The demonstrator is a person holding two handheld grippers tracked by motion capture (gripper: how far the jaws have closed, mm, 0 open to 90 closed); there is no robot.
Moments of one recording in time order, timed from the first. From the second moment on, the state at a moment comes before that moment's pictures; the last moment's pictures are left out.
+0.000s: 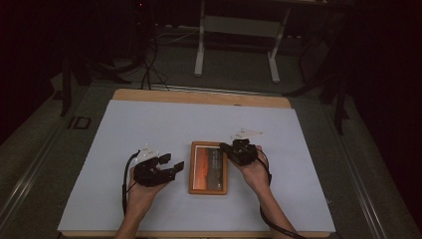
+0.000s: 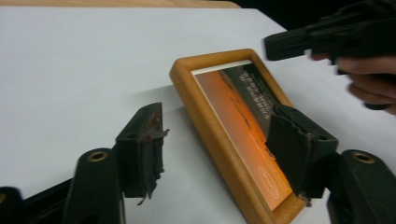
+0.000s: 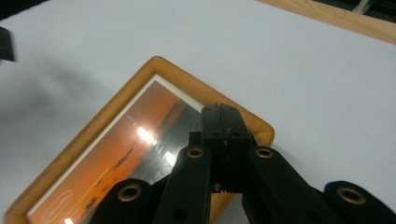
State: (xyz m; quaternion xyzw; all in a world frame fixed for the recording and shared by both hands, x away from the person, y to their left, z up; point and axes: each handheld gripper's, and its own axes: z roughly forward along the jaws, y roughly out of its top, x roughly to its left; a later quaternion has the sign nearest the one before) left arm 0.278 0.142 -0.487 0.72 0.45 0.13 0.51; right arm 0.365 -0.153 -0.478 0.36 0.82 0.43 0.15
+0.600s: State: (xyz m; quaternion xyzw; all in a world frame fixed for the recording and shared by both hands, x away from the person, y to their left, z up) left arm 0.277 0.140 -0.485 0.73 0.43 0.13 0.51; right arm 0.377 -0.149 -0.494 0.38 0.81 0.41 0.16
